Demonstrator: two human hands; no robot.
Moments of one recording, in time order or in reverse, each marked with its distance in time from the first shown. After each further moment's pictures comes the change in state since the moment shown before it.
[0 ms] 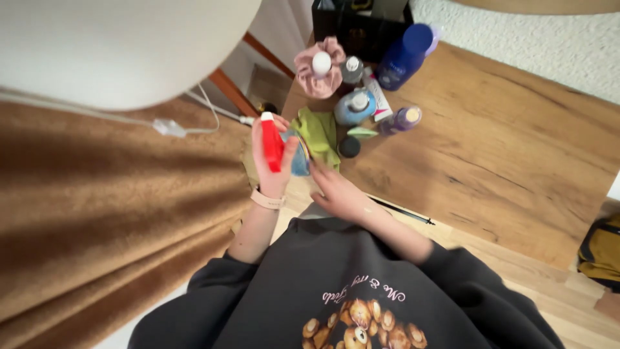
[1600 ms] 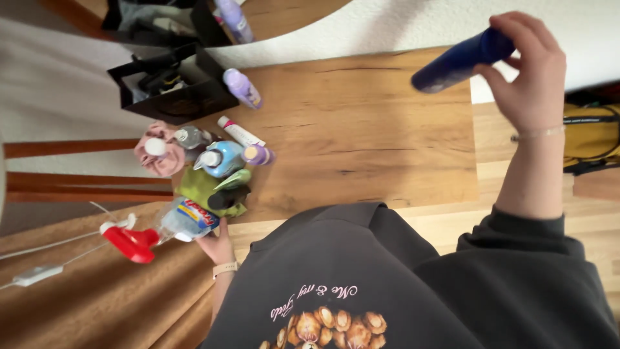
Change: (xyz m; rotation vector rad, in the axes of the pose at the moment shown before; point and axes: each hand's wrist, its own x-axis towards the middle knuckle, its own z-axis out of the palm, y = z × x) left_hand -0.153 -0.101 0.019 0.232 0.161 -0.578; right_hand -0.276 0.069 -0.424 -0.430 0.734 0.251
